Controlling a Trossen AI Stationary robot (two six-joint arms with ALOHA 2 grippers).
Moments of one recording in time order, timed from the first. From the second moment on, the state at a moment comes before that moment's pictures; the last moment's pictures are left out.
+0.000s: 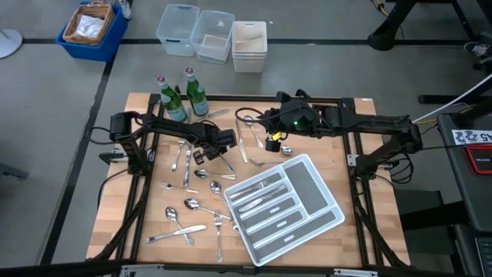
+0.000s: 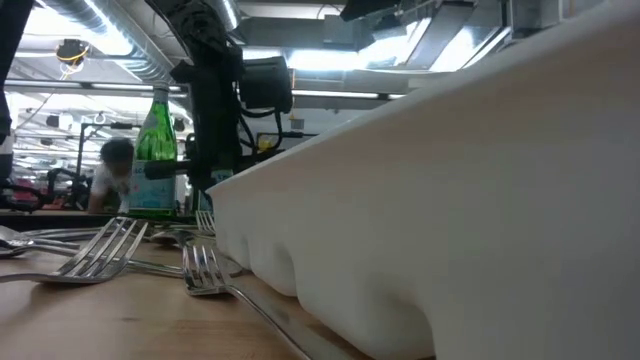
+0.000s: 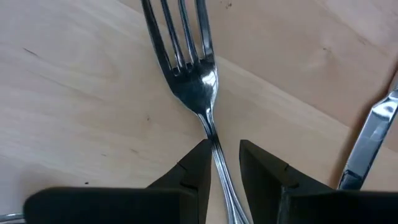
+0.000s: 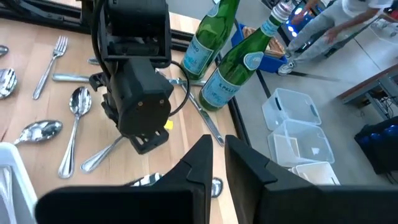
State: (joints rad) left arm 0.19 1.74 1.02 -0.63 -0.13 -1.83; right arm -0.04 1.51 1.59 -0.64 0.34 -0.25
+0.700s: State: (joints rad) left arm 0.22 1.74 1.02 -0.65 -0.13 -1.83; right arm -0.26 1.32 1.24 -0.69 0.06 -0.10
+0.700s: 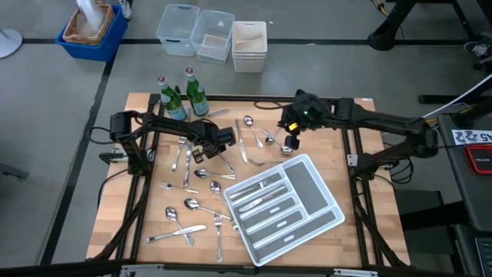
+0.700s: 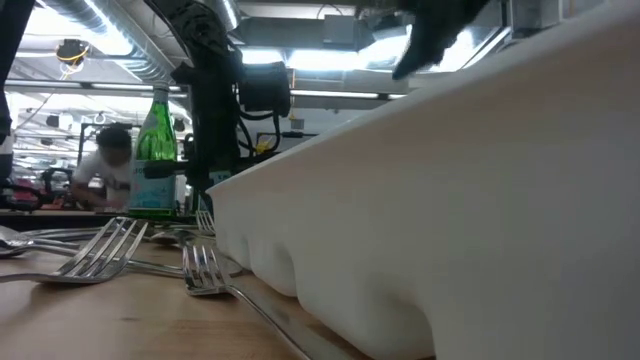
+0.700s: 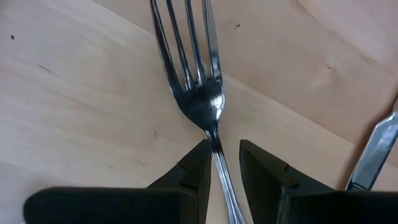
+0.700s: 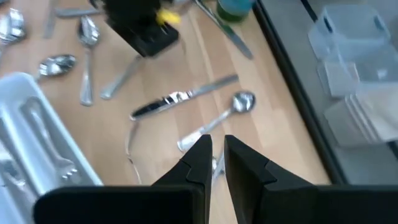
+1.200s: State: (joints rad) left arm 0.21 1.74 1.02 -0.65 -0.12 -1.86; right arm -0.39 1.31 0.91 -0.30 -0.05 -0.07
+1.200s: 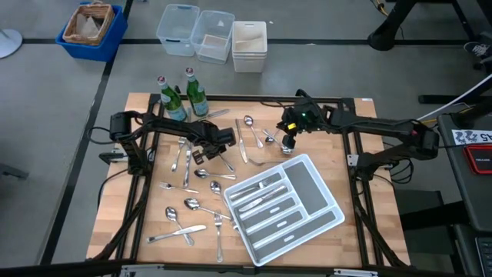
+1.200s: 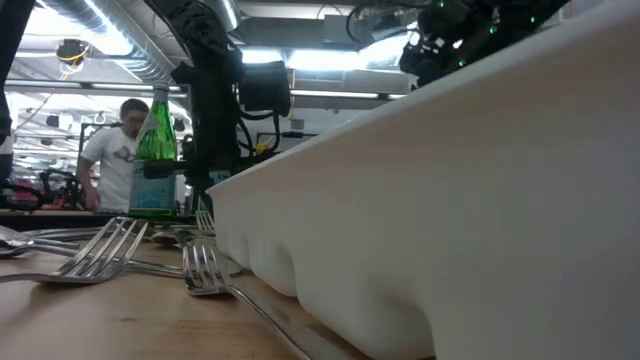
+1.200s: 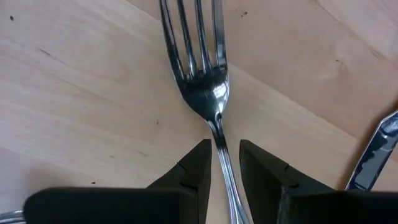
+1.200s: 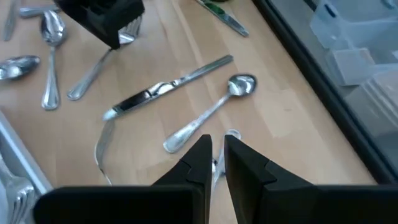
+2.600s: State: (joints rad) left arm 0.26 1.67 0.95 -0.53 -0.13 -1.46; right arm -0.41 1.31 0.85 -0.23 -0.10 -0.08
